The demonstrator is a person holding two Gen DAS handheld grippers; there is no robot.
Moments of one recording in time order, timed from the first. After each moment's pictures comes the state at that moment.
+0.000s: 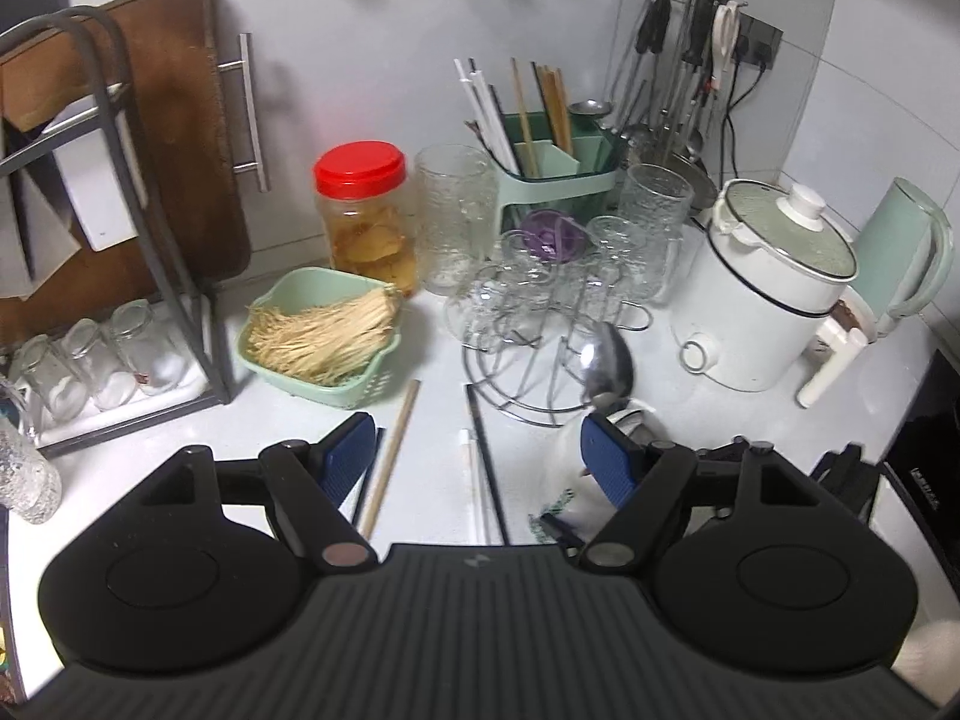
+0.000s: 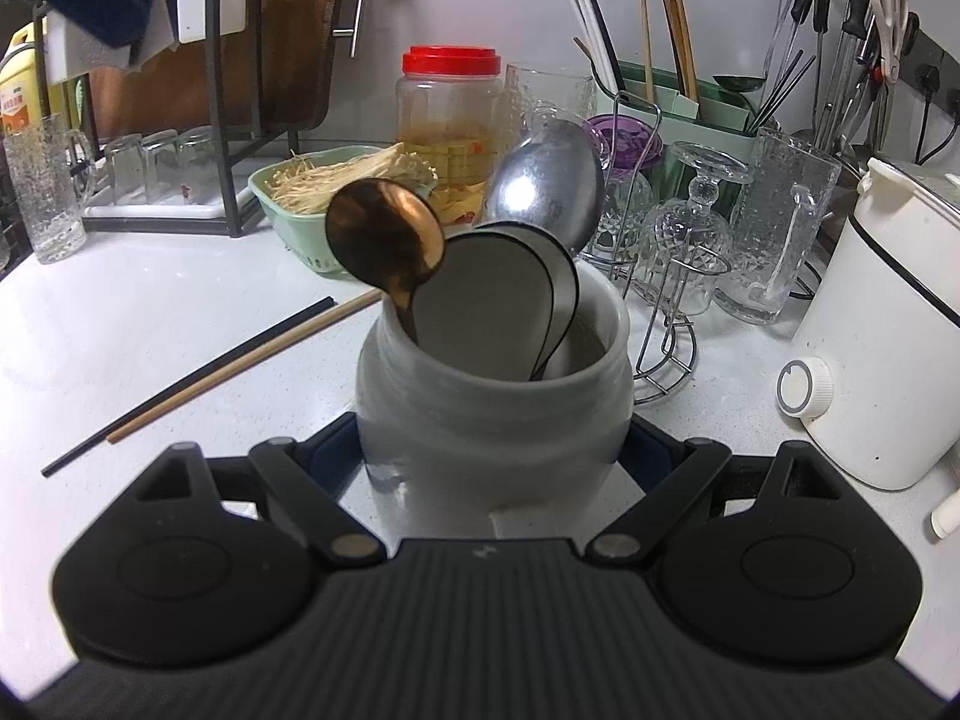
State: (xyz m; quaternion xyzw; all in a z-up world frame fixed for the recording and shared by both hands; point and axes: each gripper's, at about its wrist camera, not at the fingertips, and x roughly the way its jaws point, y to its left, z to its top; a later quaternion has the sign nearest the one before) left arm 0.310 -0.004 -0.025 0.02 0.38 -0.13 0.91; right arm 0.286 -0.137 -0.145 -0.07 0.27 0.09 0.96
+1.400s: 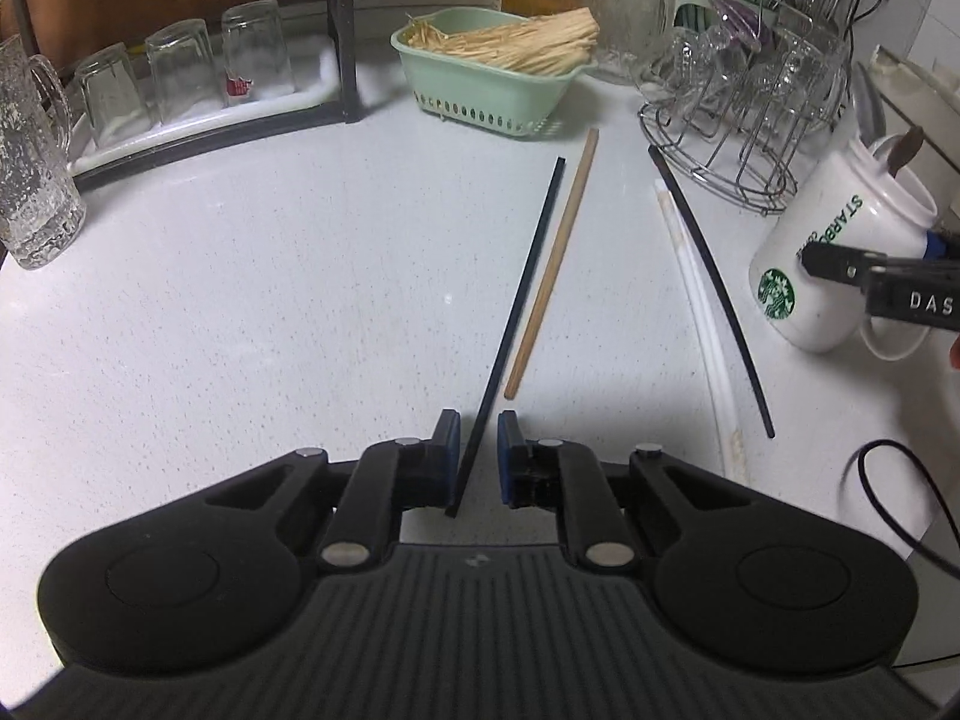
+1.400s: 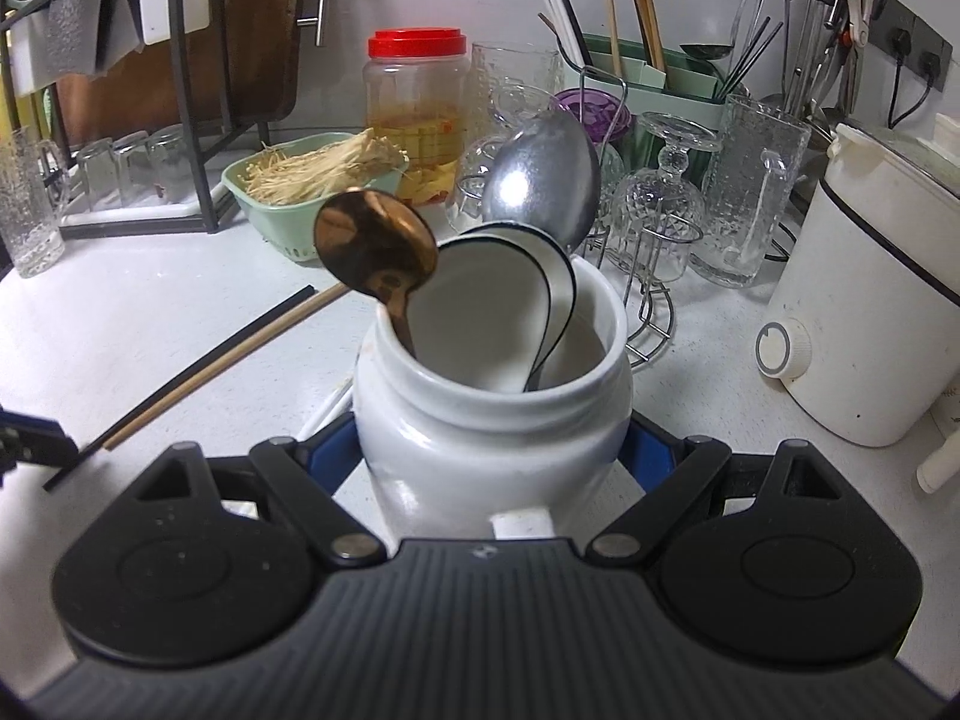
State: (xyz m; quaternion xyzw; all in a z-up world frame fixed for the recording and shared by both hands) left arm 0.268 0.109 -0.200 -0.02 0.46 -0.07 0.88; right arm 0.283 -0.135 -0.142 -0.04 0.30 0.05 0.95
